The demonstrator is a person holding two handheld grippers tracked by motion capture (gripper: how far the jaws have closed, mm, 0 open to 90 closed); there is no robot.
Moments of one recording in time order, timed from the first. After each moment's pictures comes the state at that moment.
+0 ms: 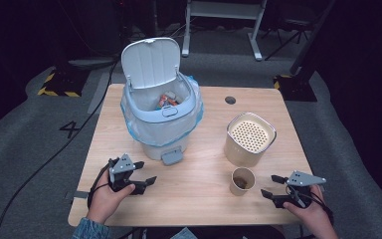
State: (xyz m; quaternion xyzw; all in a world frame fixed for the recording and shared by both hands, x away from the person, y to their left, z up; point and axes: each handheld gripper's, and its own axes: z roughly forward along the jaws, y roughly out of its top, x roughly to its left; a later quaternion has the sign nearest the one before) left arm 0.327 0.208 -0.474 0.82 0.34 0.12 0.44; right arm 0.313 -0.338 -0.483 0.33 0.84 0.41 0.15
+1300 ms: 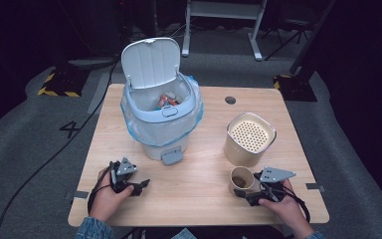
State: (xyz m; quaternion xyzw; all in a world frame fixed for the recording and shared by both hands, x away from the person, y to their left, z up) left arm 0.336 0.216 -0.504 0.85 0.37 0.14 0.35; right arm 0.333 -0.266 -0.494 0.24 0.84 0.48 0.10
